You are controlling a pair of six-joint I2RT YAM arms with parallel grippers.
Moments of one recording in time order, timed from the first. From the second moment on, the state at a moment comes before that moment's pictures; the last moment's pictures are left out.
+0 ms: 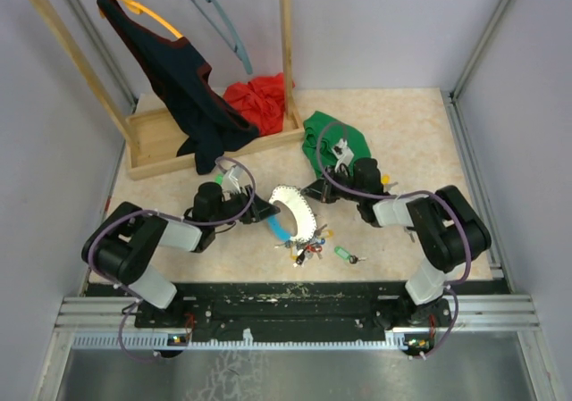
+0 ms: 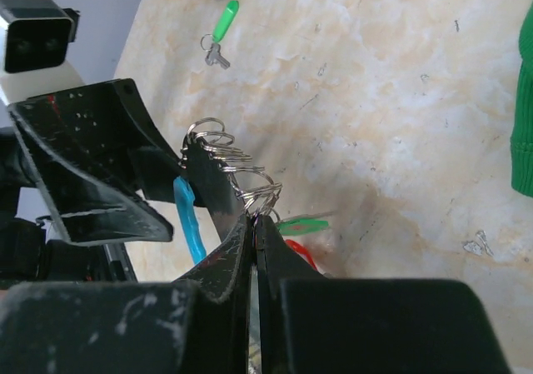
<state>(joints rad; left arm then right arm) -0.48 1.57 0.37 0.88 0.49 -0.76 0.42 1.65 0.61 0.68 -0.61 0.61</state>
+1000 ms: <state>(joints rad) -0.50 1.27 0.88 -0.14 0.32 -0.21 0.42 1.41 0.54 0.69 -0.56 0.47</state>
